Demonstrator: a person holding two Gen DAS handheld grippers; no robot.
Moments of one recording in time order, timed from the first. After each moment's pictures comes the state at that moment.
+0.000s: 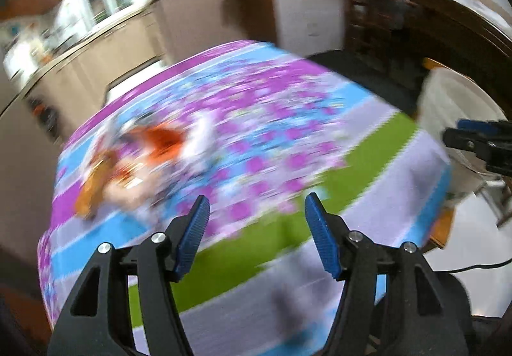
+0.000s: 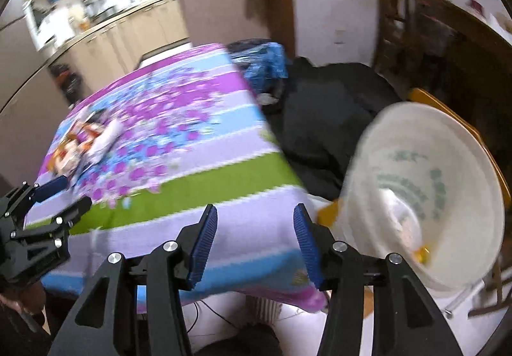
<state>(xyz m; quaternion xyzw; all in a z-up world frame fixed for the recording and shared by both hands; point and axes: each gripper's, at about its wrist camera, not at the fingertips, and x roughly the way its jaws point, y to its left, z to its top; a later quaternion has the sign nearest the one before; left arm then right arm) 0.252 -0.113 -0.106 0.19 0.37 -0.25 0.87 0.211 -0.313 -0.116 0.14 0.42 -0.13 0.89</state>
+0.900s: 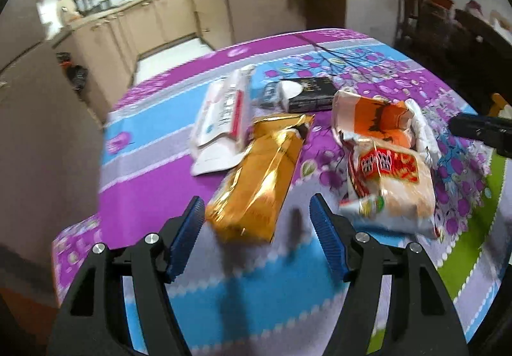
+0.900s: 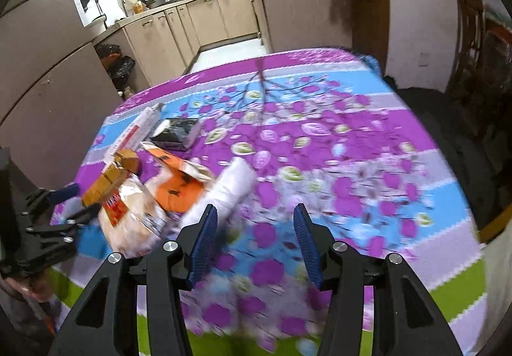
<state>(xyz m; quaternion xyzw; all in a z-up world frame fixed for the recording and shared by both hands) 0.415 0.036 -0.128 0.16 0.40 -0.22 0.87 0.411 -0.183 -0.130 0.14 0.41 -0.02 0.90</state>
